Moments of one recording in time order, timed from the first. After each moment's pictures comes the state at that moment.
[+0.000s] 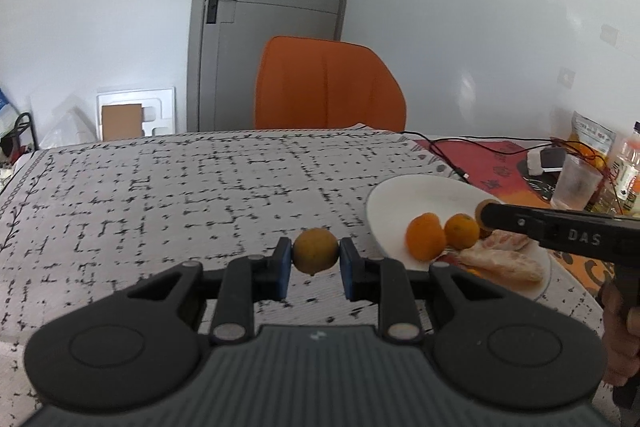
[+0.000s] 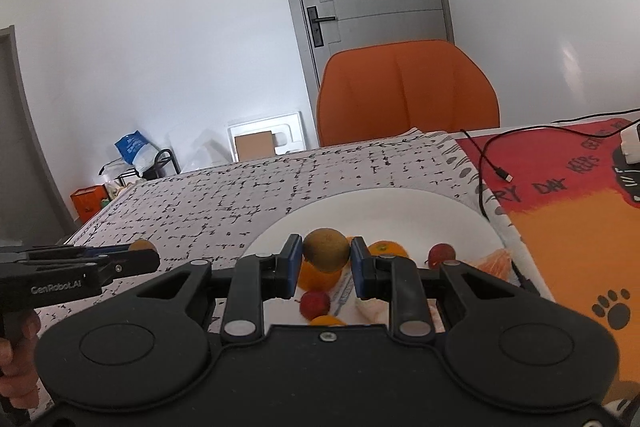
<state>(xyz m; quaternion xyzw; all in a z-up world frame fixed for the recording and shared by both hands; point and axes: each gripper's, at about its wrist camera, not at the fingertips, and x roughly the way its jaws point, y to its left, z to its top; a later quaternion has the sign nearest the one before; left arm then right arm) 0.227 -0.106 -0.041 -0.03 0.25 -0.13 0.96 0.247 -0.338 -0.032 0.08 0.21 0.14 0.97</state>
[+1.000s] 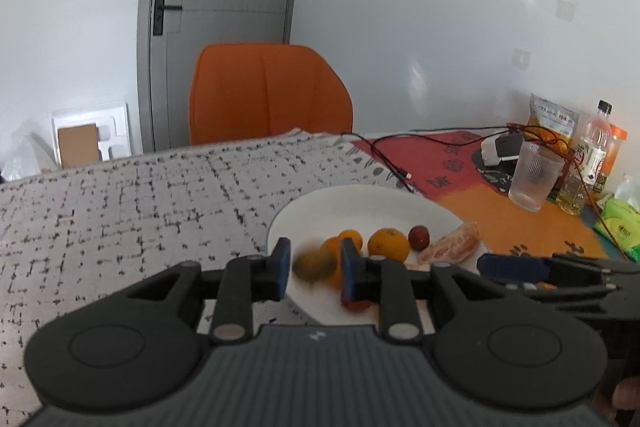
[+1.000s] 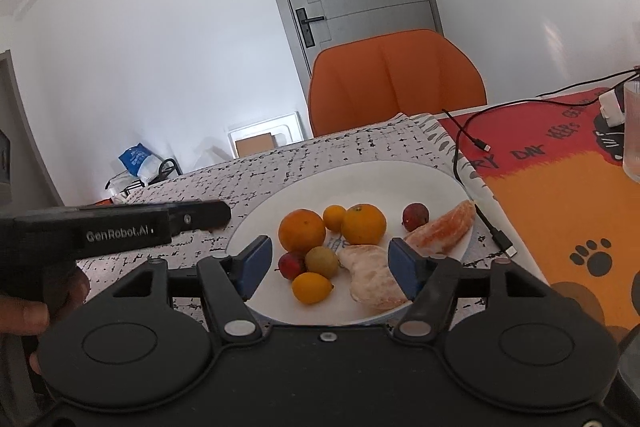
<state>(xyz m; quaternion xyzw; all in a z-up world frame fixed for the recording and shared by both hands) 0.239 -0.172 -0.031 0.00 0.24 -0.19 0.95 0.216 -0.365 -0.048 0.12 0.21 0.14 0.96</state>
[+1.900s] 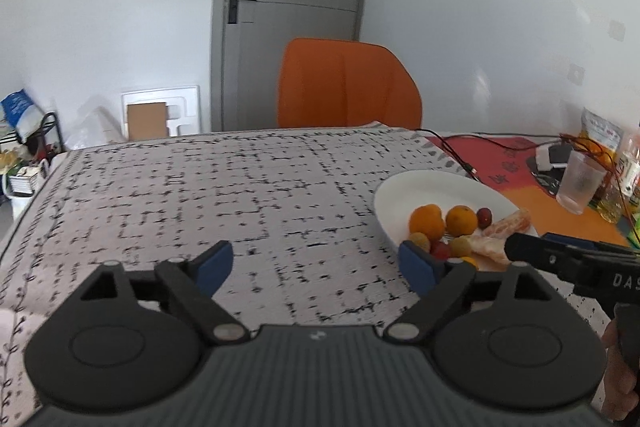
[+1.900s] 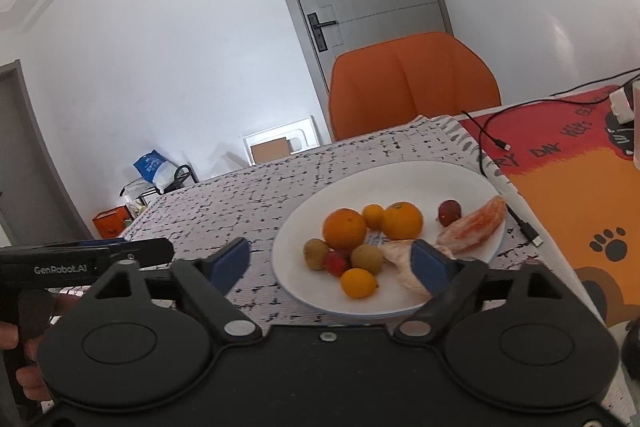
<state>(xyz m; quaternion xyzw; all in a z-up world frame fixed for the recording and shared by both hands) 0.188 -0.098 -0.018 -0.03 0.26 -0.09 0.96 0.195 -0.343 -0.034 0.13 0.20 0.16 0.96</state>
